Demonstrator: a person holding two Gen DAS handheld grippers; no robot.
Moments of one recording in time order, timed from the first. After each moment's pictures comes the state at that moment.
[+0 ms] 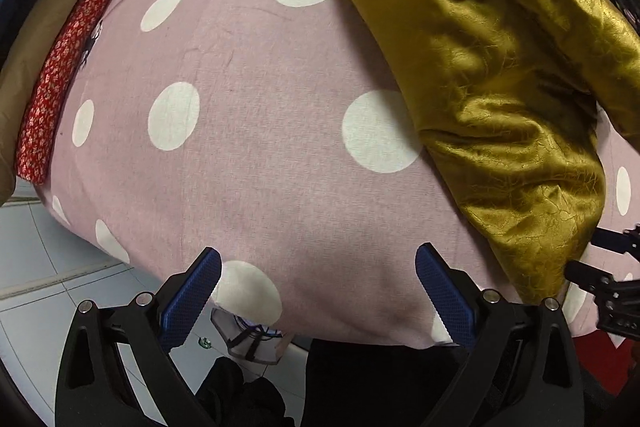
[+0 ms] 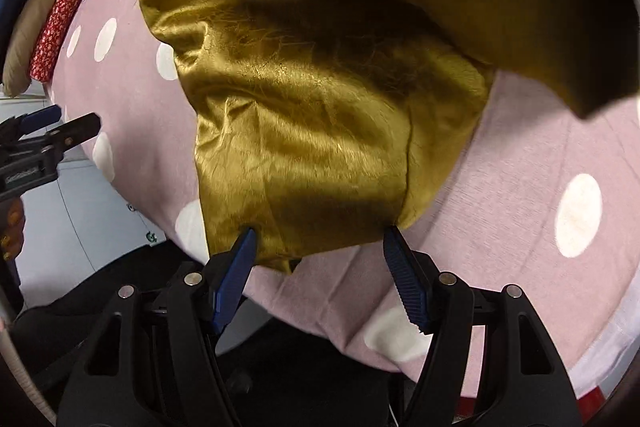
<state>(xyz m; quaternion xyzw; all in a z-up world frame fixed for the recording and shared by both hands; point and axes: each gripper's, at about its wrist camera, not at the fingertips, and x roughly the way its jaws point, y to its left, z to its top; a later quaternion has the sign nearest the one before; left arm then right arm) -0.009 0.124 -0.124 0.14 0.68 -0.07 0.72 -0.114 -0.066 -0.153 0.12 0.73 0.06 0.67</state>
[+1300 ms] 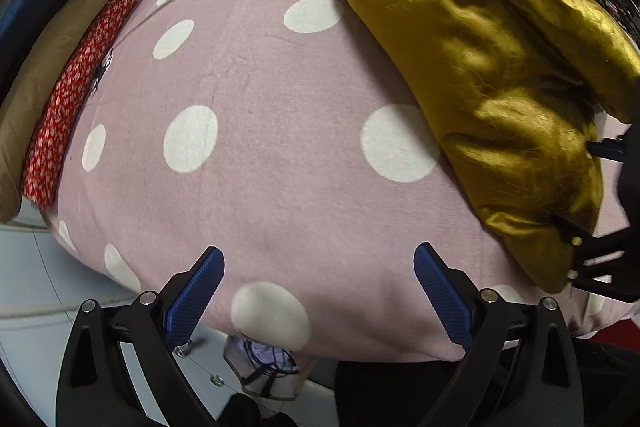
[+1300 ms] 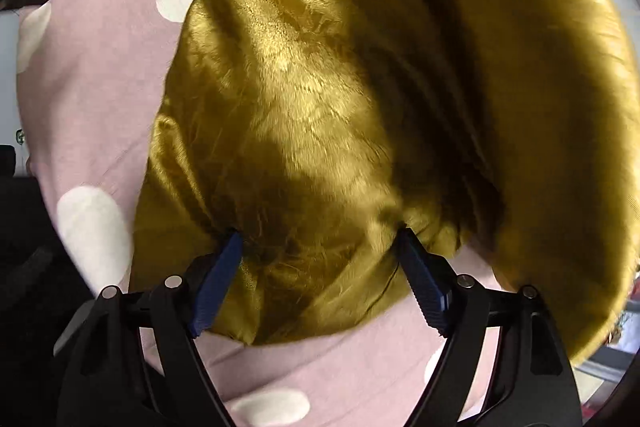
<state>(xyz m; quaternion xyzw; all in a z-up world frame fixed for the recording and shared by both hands) -0.026 0.142 -0.123 0.15 0.62 -0.09 0.77 -0.116 0.006 -0.171 -0.26 0.65 0.09 0.71</state>
